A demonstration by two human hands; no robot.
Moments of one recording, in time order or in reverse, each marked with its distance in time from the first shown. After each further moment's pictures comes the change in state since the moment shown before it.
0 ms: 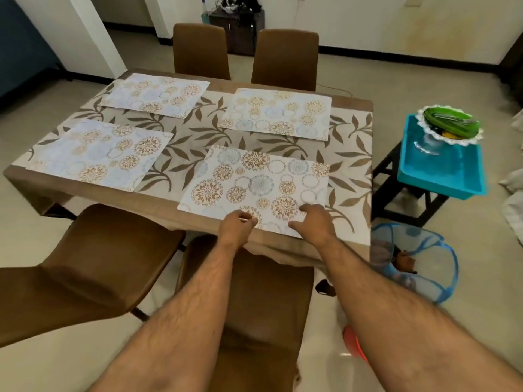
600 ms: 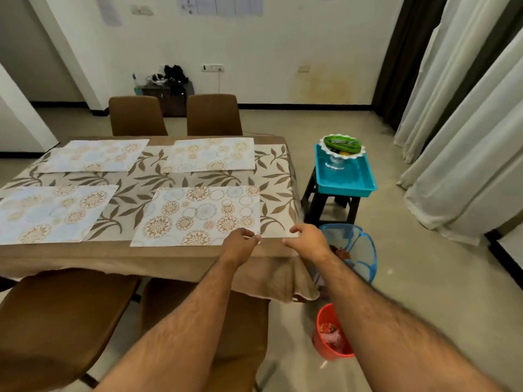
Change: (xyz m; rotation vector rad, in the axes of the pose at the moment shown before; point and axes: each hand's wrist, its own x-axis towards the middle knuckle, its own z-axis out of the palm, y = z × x) left_hand -0.147 0.044 0.070 0.149 -0.231 0.327; right_hand -0.170 0.083 -0.098 0.197 0.187 0.127
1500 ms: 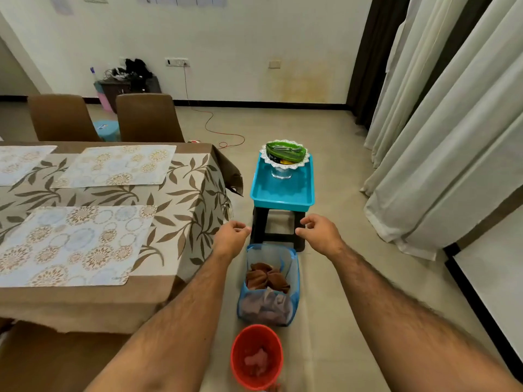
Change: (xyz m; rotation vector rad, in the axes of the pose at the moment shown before) left_hand 0.121 0.213 0.321 -0.034 0.082 -0.044; right_hand 0.191 0.269 -0.282 0.059 0.029 -0.010
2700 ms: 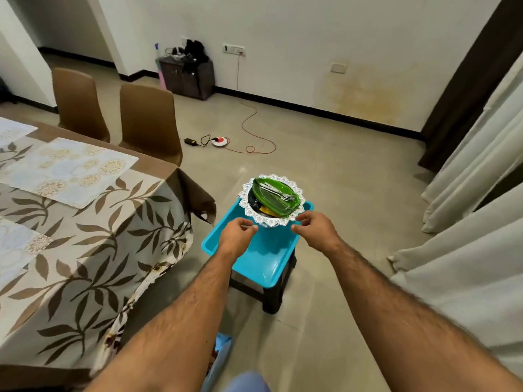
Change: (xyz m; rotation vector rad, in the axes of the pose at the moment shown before) left_hand 0.335 0.250 0.260 -0.170 0.233 -0.162; right_hand 0.506 0.071 -0.193 -0.056 -0.297 -0.249
